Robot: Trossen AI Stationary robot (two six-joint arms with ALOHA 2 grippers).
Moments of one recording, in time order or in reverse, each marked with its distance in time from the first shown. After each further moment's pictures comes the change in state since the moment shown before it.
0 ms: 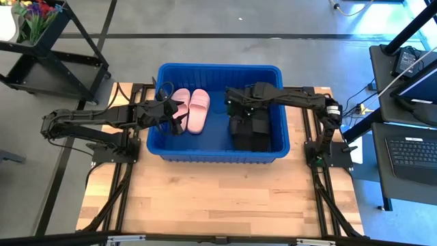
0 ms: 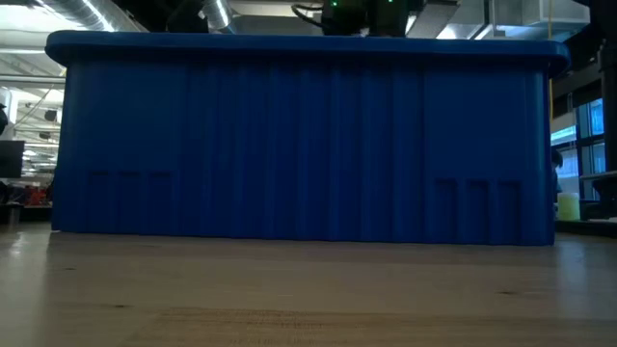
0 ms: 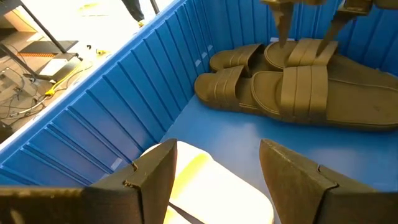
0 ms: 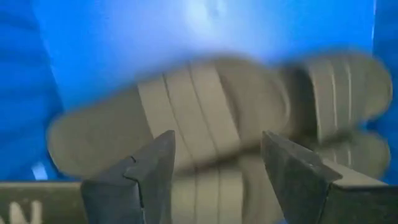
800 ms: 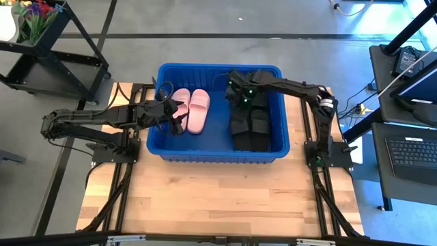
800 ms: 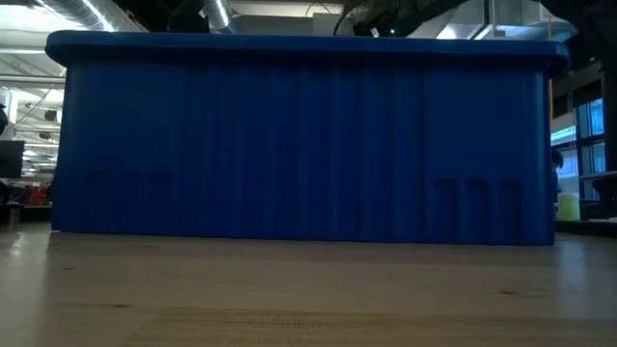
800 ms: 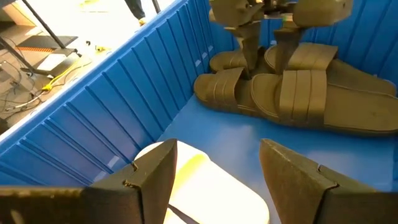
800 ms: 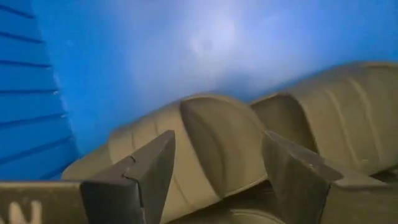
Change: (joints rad) left arm 0.000 0.000 0.000 0.002 0.000 -0.035; right arm -0.211 0.081 0.000 0.148 -0.282 -0.007
